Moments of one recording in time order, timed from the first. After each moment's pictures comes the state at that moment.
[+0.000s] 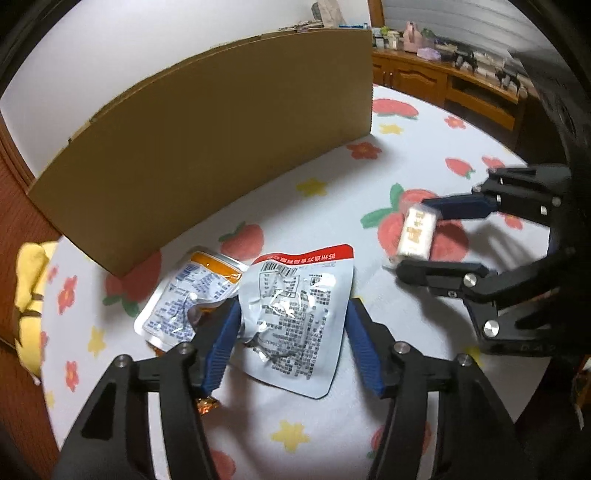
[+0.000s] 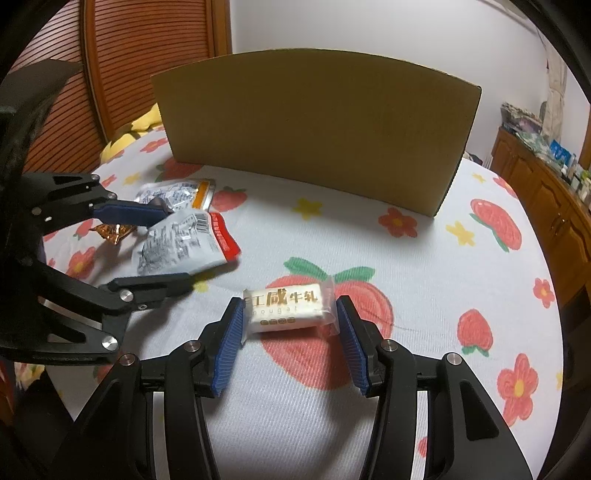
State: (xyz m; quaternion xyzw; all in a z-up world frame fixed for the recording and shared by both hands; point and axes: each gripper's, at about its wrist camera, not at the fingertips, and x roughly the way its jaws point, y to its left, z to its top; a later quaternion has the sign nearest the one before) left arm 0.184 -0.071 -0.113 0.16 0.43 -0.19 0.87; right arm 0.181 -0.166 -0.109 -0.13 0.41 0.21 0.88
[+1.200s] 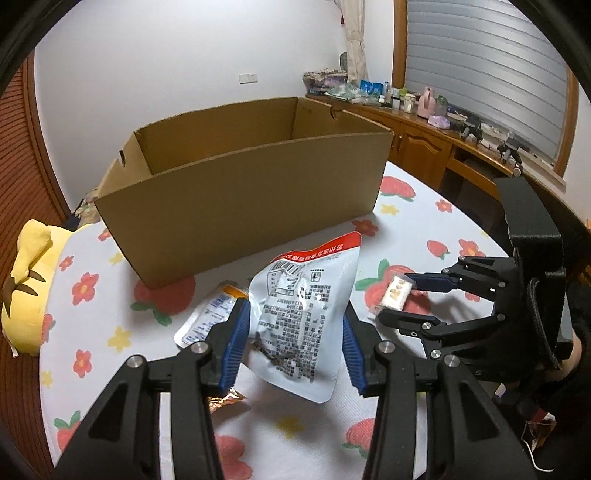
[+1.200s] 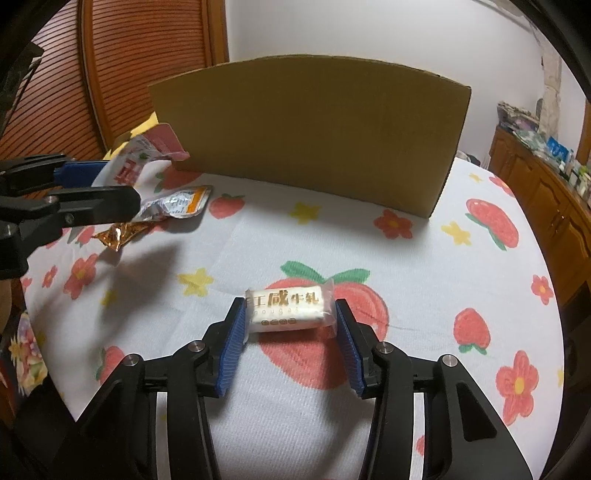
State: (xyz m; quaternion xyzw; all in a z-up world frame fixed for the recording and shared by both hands) left arm 0.167 -0.037 -0.056 0.06 0.36 -0.19 0.91; right arm 0.178 -0.172 -0.106 -0.11 0.39 0.21 0.89
